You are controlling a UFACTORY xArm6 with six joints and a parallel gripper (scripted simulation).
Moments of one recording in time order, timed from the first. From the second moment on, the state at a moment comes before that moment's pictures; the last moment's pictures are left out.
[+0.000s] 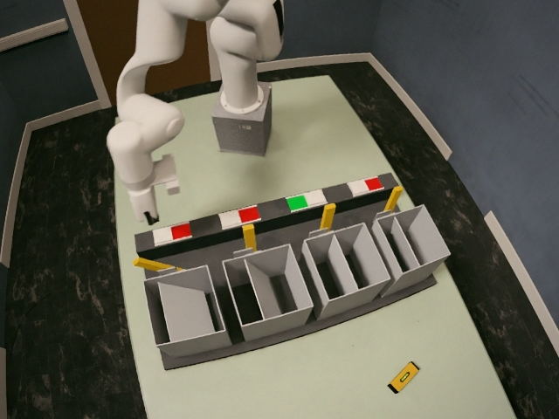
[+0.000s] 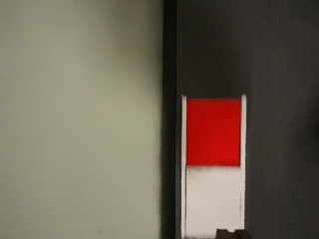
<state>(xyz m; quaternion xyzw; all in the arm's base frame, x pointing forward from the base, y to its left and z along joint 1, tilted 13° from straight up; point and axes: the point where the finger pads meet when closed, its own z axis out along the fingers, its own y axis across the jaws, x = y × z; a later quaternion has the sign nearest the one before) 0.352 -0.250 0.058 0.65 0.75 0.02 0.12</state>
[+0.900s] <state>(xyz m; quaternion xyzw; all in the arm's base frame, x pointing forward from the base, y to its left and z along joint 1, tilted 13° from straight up) 0.364 -0.289 0.025 0.64 0.76 0.04 0.10</state>
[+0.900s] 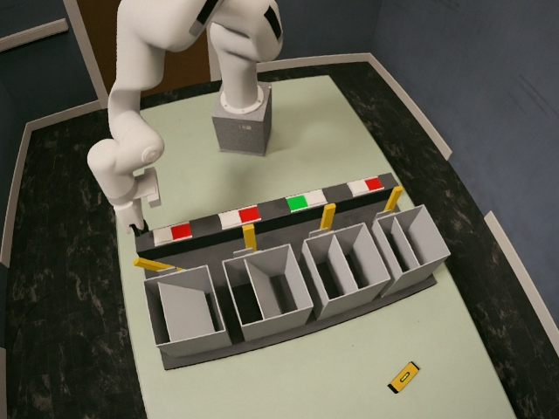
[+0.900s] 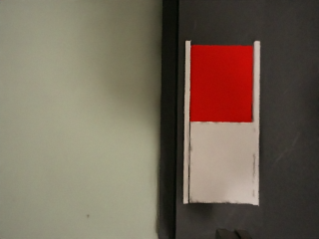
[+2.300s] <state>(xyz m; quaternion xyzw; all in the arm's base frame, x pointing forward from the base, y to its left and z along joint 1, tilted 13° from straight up) 0.368 -0.291 0.021 0.64 0.76 0.05 0.10</state>
